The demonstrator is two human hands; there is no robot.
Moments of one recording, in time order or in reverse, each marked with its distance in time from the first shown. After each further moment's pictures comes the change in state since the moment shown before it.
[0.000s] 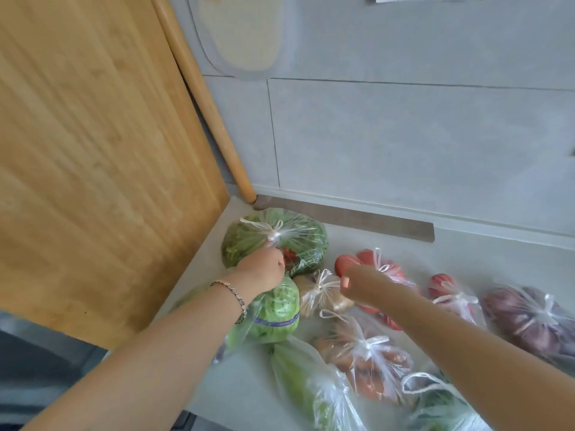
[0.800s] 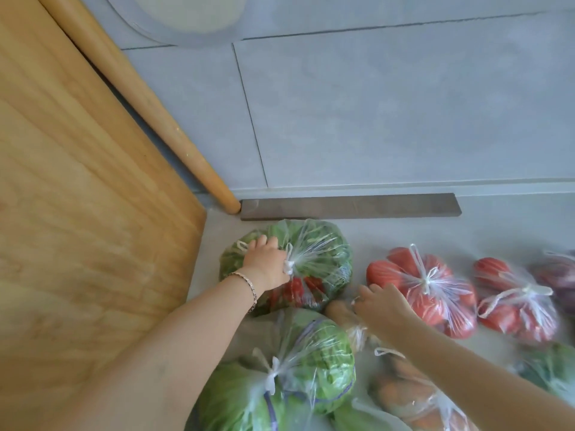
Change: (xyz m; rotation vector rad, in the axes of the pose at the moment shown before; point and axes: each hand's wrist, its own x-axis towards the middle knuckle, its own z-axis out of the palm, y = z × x) left_hand 0.176 -0.079 -0.003 0.584 -0.143 0.309; right_hand 0.083 -0.035 0.048 -0.383 -0.099 0.001
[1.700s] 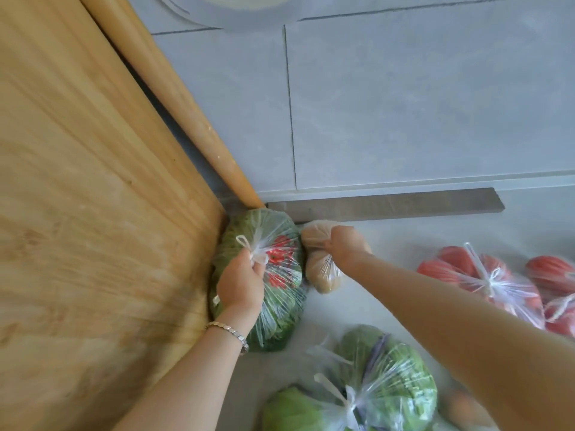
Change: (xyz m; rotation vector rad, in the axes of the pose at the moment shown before) left_hand -0.031 -0.093 0.029 -0.740 0.467 -0.457; right_hand 0.170 -0.046 -0.074 0.805 0.149 0.571
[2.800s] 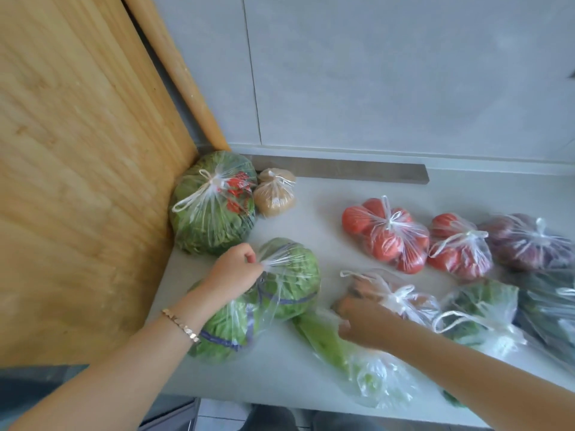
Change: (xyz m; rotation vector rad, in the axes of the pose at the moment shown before) left_hand -0.195 0.060 -0.005 -0.189 -0.441 -0.090; right_hand -0.231 0.201 -0.007 -0.403 -0.446 -0.314
